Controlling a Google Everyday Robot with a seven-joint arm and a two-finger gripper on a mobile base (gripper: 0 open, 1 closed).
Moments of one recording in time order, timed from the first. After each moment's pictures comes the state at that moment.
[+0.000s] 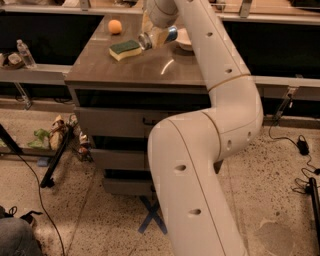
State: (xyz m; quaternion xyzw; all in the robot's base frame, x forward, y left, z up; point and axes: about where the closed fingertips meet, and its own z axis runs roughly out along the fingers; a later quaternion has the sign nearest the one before) arm 0.856 0.019 0.928 -0.84 0.42 -0.17 0.31
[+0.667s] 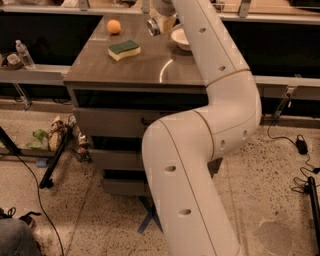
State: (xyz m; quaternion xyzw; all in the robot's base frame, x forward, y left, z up) arm 0.881 -0.010 0.967 -0.81 0.44 -0.27 0.28
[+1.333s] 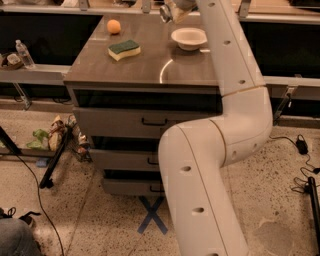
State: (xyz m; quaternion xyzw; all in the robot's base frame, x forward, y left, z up) arm 0.904 -0.056 1.000 -0.76 0.42 -0.32 0.37
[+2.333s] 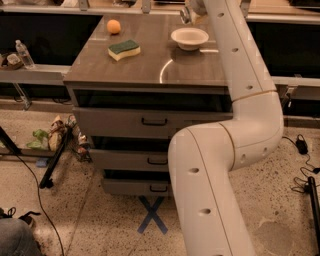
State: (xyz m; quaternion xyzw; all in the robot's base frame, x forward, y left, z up) arm 0.927 -0.128 0.984 -0.72 0.47 -0.37 0.34
